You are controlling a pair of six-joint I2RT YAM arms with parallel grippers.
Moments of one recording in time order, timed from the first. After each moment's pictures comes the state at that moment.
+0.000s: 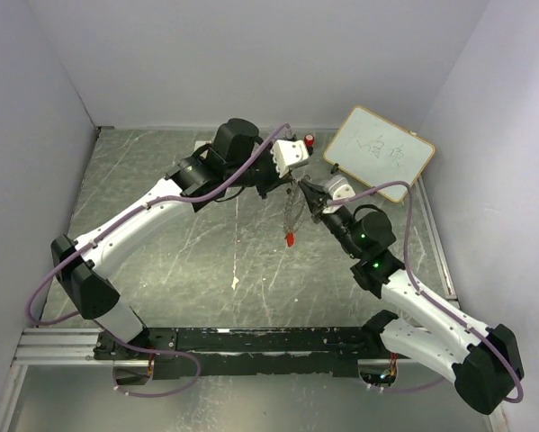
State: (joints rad) left arm -0.83 1.61 1.69 -0.50 0.28 0.41; right arm 0.62 0.90 0.56 0.57 -0.06 -0.29
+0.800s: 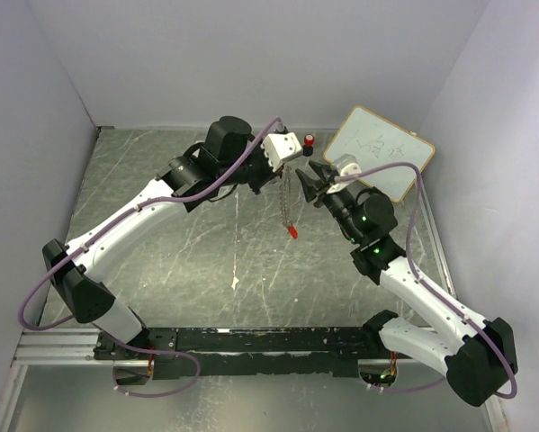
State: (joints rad) left arm -0.83 1.57 1.68 -0.50 0.17 0.36; right arm 0.55 0.97 0.64 0.59 -0.03 -0.12
